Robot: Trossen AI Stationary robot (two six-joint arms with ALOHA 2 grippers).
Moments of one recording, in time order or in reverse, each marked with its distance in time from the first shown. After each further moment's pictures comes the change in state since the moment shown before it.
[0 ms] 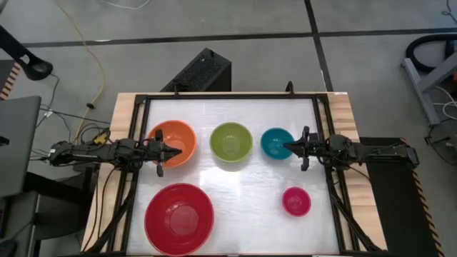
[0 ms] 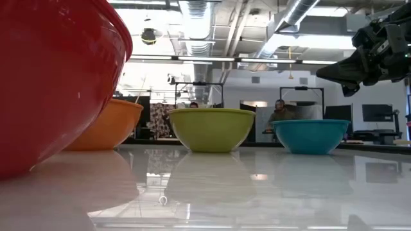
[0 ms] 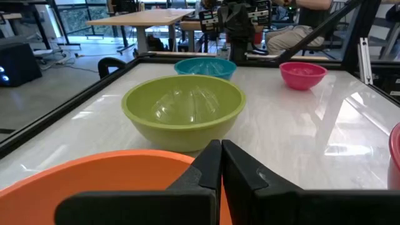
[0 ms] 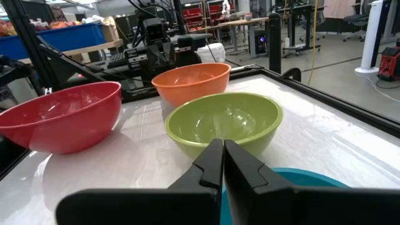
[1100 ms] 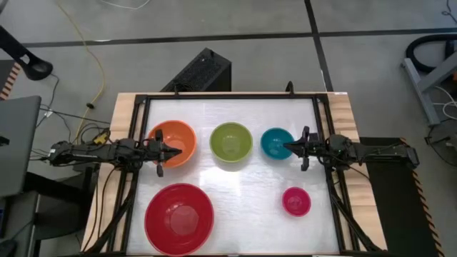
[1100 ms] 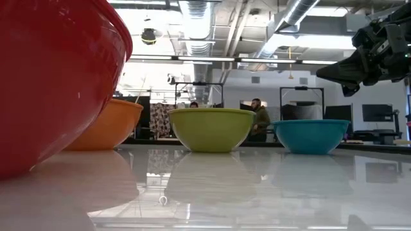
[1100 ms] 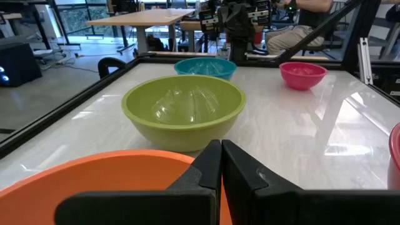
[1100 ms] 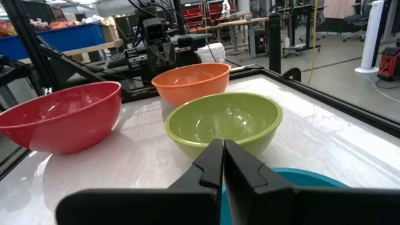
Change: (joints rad) left arm 0.000 0.000 0.000 0.000 0.000 0.000; right arm 0.000 0.000 0.000 0.000 0.000 0.000
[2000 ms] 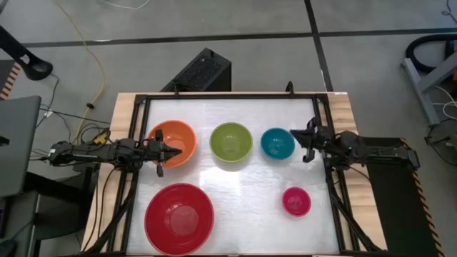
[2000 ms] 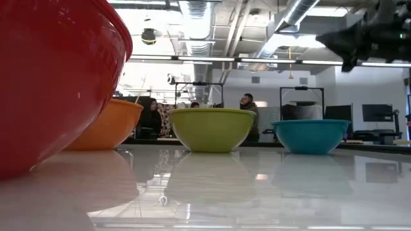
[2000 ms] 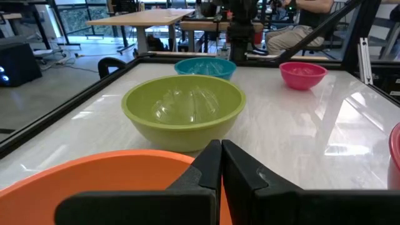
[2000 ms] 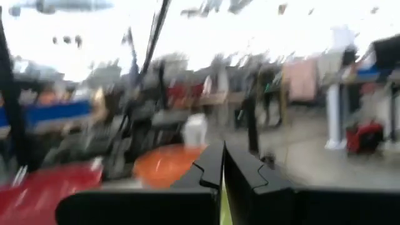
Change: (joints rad) left arm 0.000 0.000 0.000 0.000 0.000 0.000; right arm -0.050 0.001 0.022 0.359 0.088 -0.095
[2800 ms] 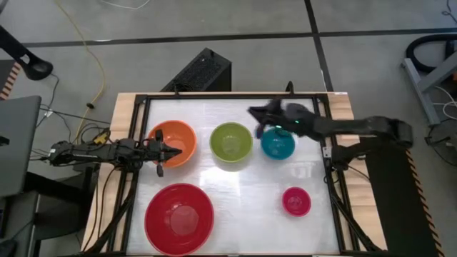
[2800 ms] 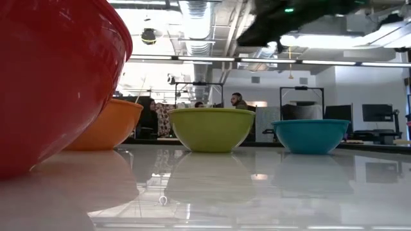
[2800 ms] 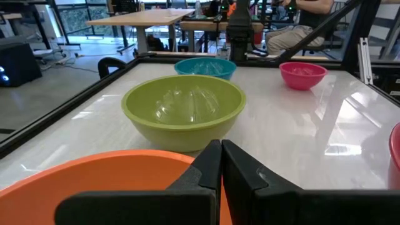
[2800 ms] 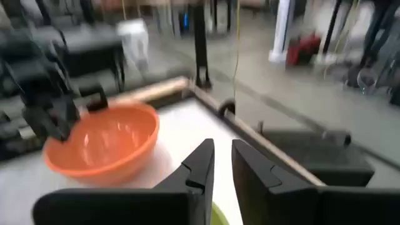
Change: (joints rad) left arm 0.000 0.000 0.000 0.000 0.000 0.000; right arm -0.102 1.110 0.844 -0.223 0.081 0.069
